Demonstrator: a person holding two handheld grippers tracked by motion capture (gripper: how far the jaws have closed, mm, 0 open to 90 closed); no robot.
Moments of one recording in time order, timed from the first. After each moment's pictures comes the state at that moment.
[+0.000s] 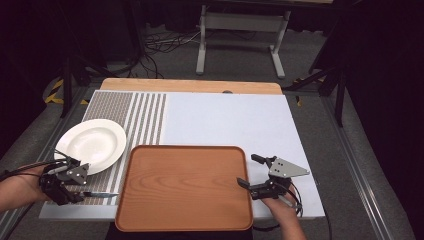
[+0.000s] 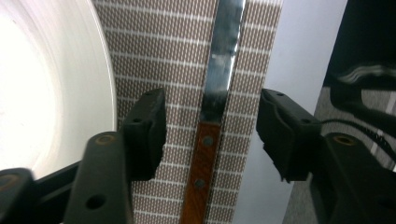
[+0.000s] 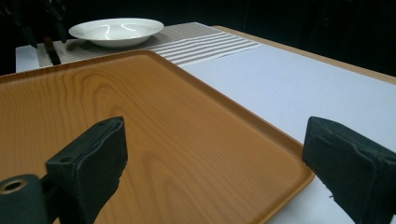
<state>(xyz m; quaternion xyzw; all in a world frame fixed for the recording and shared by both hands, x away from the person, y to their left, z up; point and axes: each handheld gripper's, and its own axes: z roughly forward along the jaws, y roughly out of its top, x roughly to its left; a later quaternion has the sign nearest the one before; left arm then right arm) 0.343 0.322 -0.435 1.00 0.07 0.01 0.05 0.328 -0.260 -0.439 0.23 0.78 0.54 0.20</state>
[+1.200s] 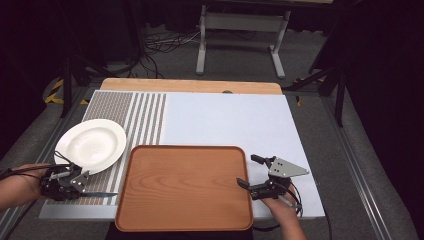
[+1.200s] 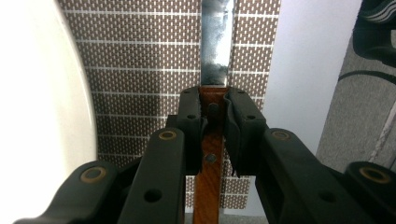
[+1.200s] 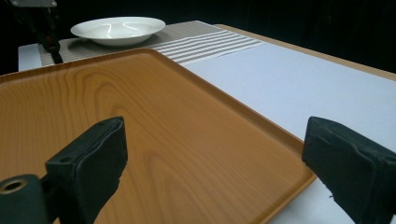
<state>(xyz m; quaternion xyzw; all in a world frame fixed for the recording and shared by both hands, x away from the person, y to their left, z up) 0.340 0.322 -0.447 1.00 0.03 0.02 -0.02 0.329 -0.260 -0.440 0.23 0.78 0.54 0.20</state>
